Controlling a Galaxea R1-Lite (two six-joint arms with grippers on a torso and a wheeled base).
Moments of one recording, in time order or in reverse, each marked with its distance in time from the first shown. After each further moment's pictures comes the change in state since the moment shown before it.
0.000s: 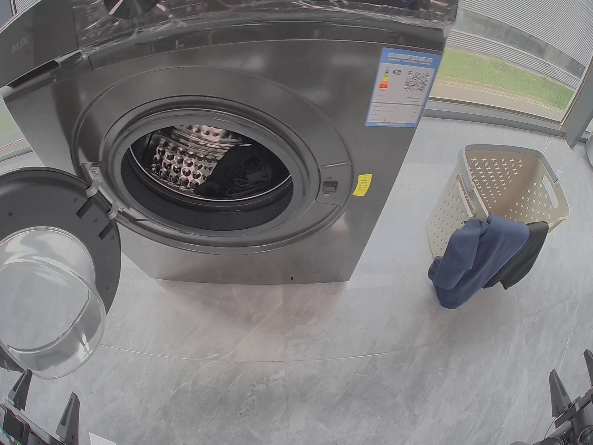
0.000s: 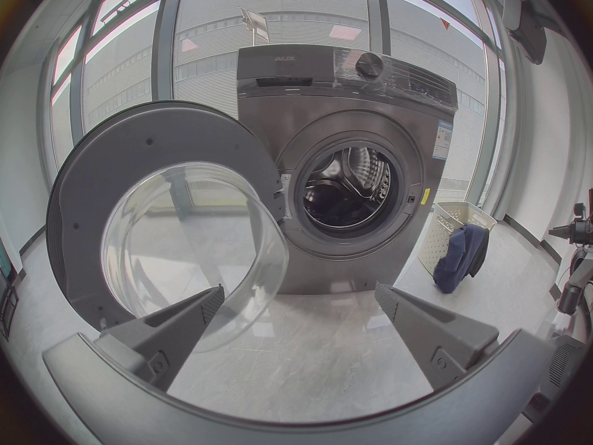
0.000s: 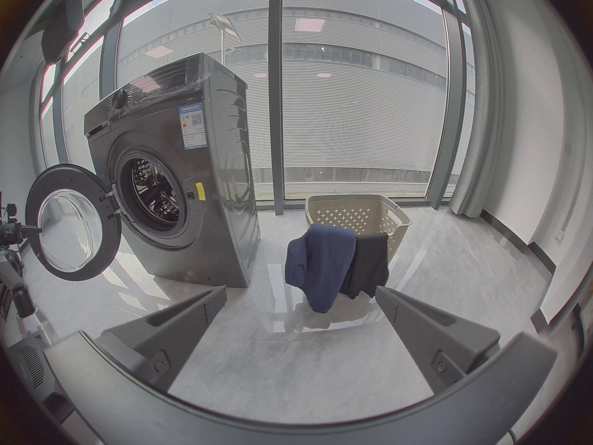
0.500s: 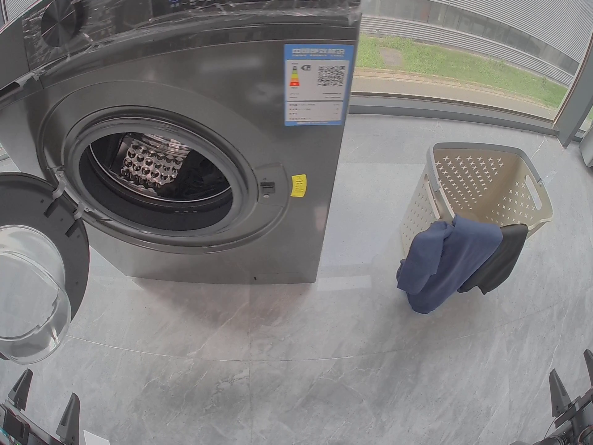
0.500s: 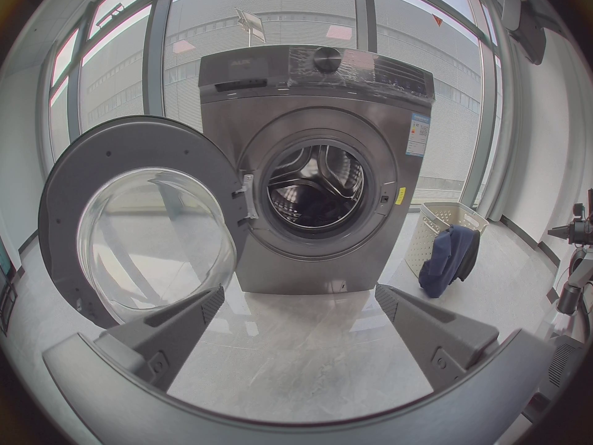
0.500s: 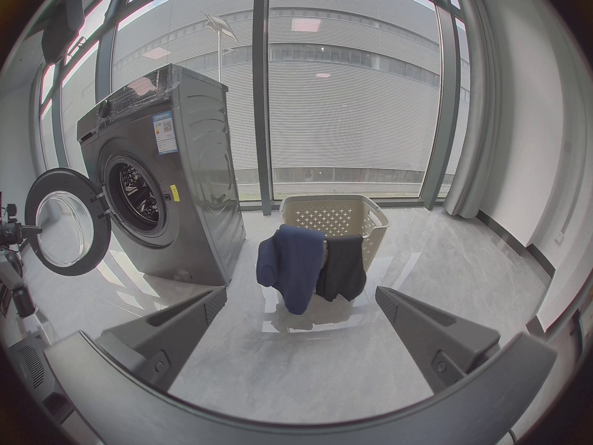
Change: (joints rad) left arm -0.002 0.001 0.000 0.000 -0.003 0.000; right arm 0.000 0.001 0.000 0.000 0.000 0.000
